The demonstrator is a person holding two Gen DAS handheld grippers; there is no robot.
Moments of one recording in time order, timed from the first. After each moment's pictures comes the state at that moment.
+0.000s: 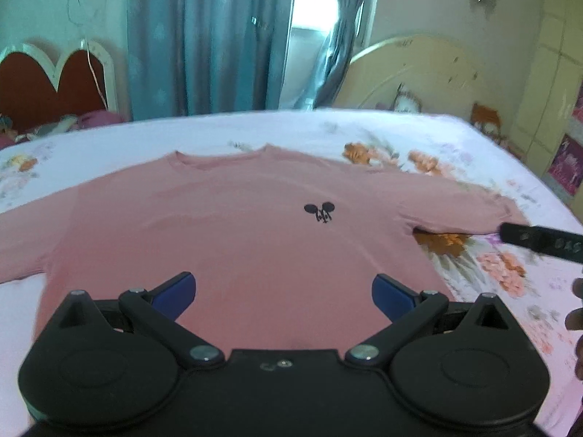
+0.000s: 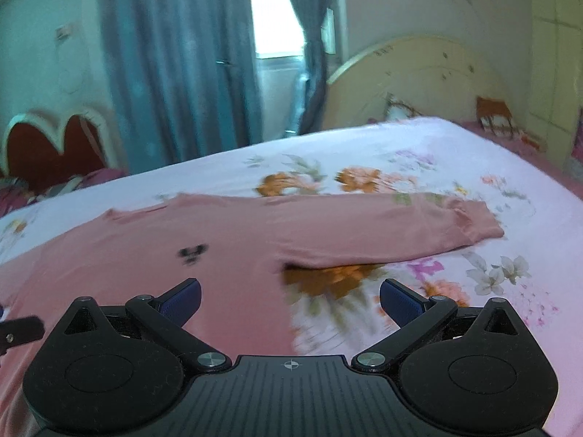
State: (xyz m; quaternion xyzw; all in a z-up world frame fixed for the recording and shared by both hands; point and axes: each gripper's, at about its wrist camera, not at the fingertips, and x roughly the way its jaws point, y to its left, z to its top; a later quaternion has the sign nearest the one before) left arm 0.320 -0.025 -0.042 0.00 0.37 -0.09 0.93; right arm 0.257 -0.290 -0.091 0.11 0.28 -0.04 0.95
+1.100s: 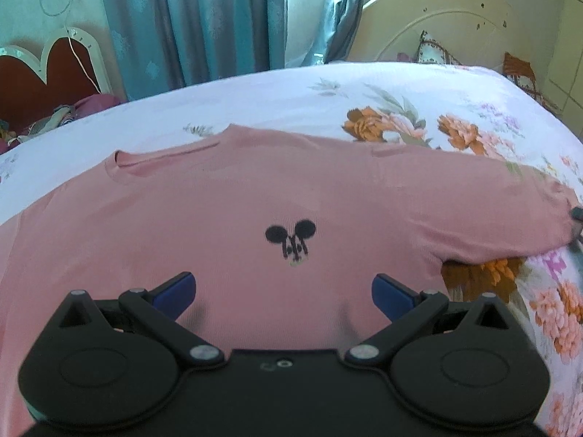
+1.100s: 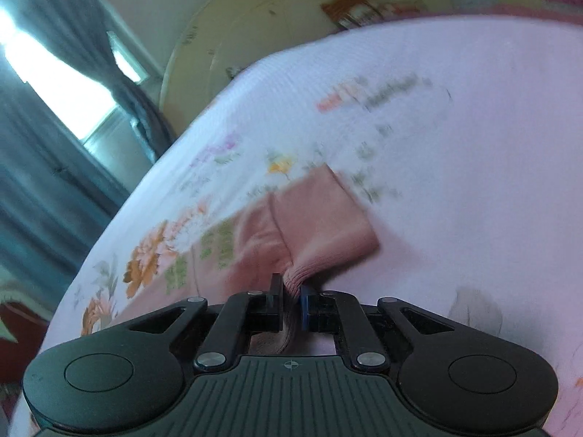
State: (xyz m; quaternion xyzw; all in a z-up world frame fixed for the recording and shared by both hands) left arm 0.449 -0.123 -0.091 0.05 0.43 -0.05 0.90; right arm 0.372 -0.567 -0.189 0.34 0.24 -0.15 0.90
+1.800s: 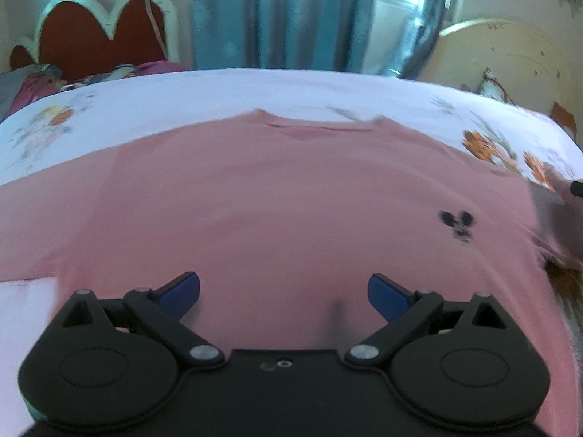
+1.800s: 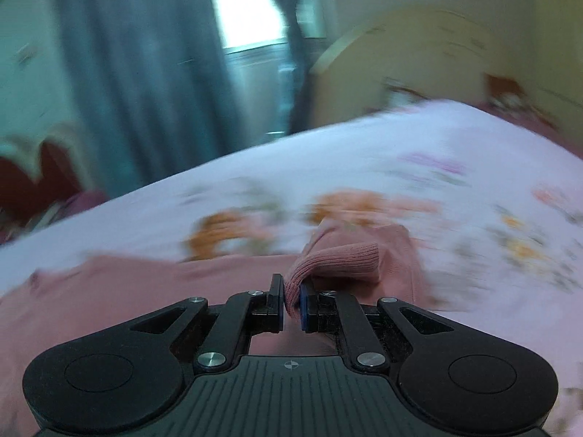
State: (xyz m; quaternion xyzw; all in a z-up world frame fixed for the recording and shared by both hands) left arm 0.422 0.051 -0.101 -0.02 0.42 0.02 0.91; right arm 0.440 -0.328 -0.110 0.11 0.27 0.02 0.95
